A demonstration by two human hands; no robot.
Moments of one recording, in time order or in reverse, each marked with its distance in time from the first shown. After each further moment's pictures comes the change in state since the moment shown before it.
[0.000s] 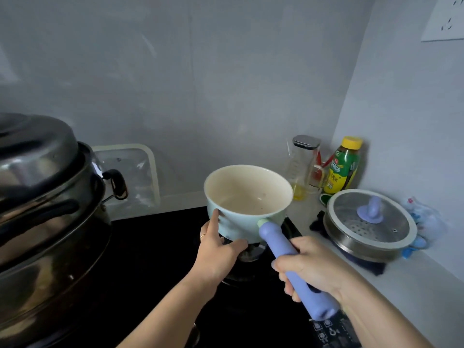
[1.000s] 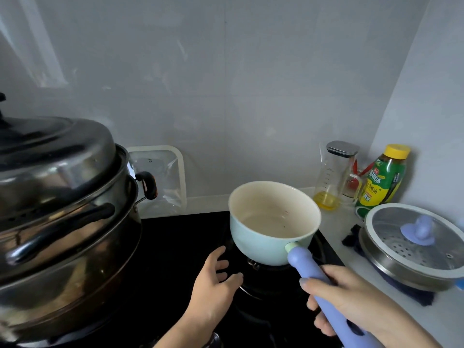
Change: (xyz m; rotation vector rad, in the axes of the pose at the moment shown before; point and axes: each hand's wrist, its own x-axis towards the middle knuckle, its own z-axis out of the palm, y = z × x) left_hand -0.015 -0.043 -0.035 0.024 0.143 -0.131; right_hand 0.012 0.019 0.001 0.035 -0.051 0.065
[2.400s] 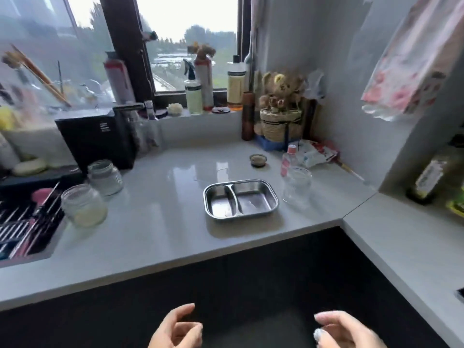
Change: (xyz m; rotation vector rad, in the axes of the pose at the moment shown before) left_hand -0.645 -0.234 -0.334 -0.439 1.600 -0.370; right_hand -0.331 0.080 0.585 -0.731 -0.875 -0.533
